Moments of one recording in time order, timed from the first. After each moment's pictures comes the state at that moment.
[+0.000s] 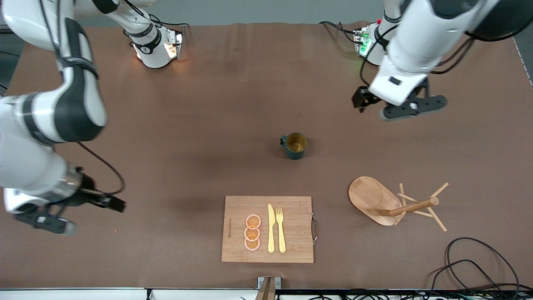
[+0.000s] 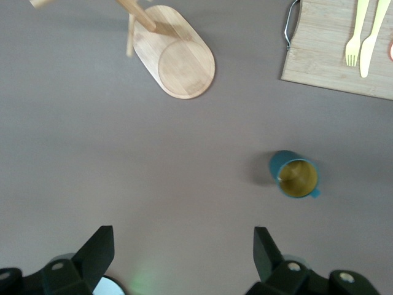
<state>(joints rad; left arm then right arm) -0.40 0.14 -0.13 -1.46 0.08 1.51 -0.72 0.09 0.57 -0.02 -1.07 0.01 1.76 0.35</state>
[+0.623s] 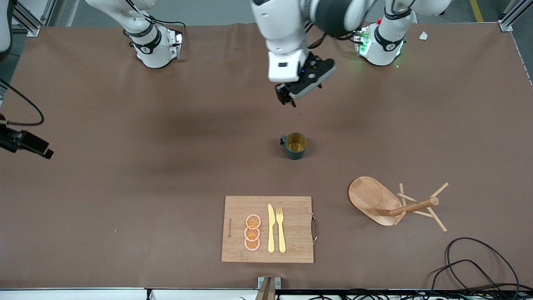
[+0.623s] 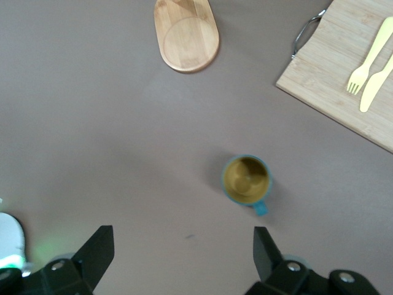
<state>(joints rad) -0.80 0.33 -0.14 -1.46 0.32 1.59 -1.56 -0.04 0.13 -0.02 -1.44 0.01 1.70 0.14</state>
